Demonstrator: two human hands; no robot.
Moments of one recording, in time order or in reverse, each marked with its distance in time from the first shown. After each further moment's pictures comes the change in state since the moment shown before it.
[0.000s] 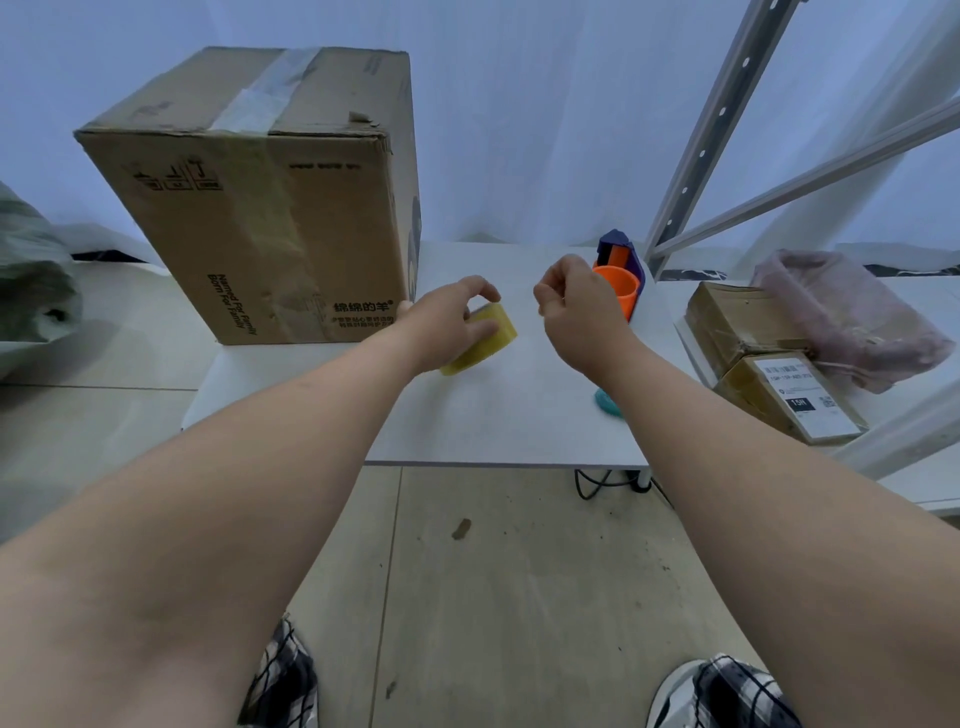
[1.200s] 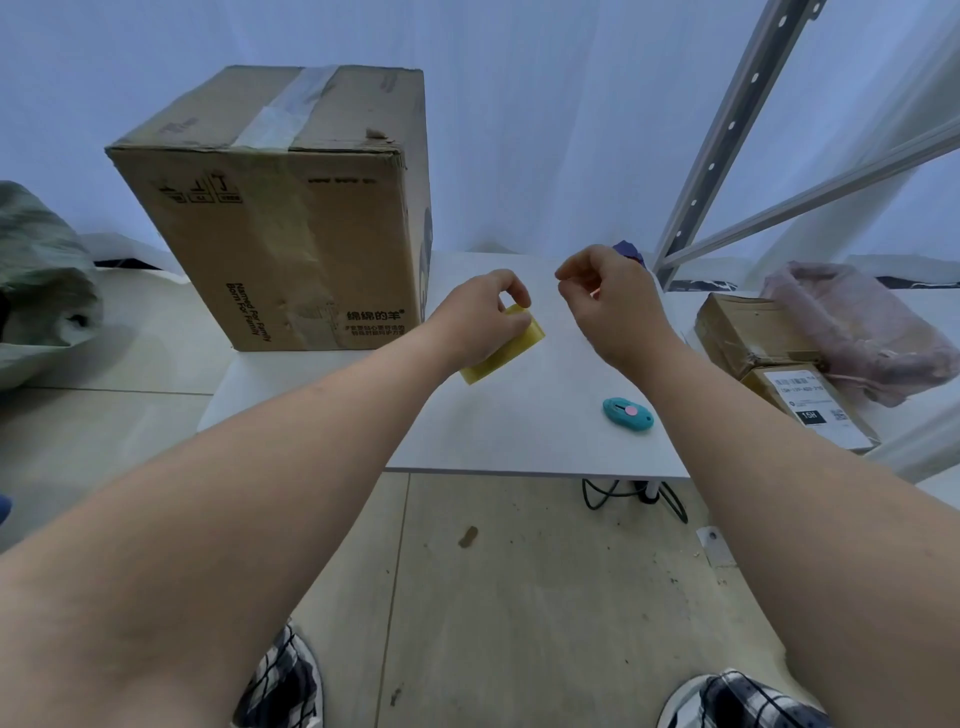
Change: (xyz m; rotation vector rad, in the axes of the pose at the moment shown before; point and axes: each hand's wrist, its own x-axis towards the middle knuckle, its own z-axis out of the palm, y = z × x) left_hand -0.003 0.030 -0.003 -0.169 0.059 0.009; right_hand 0.003 -0.001 -0.024 -0.025 0.089 -0.178
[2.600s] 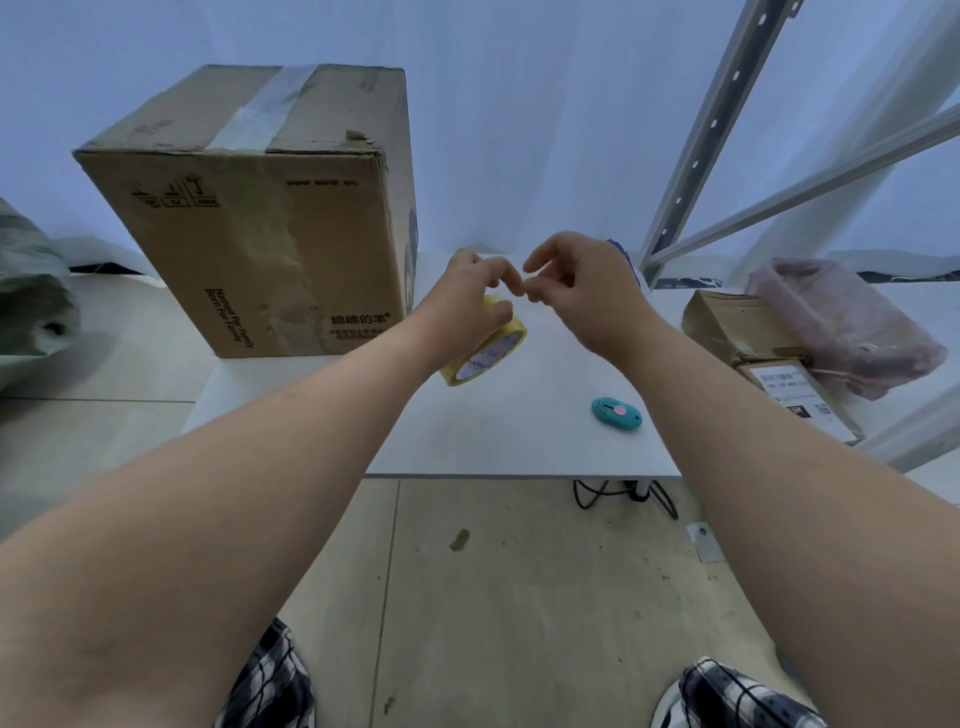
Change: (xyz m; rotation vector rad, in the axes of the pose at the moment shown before) left_hand 0.000 0.007 -0.008 0.078 0.068 0.153; right_hand 0.007 -0.018 -0.007 0.152 -0.175 0.048
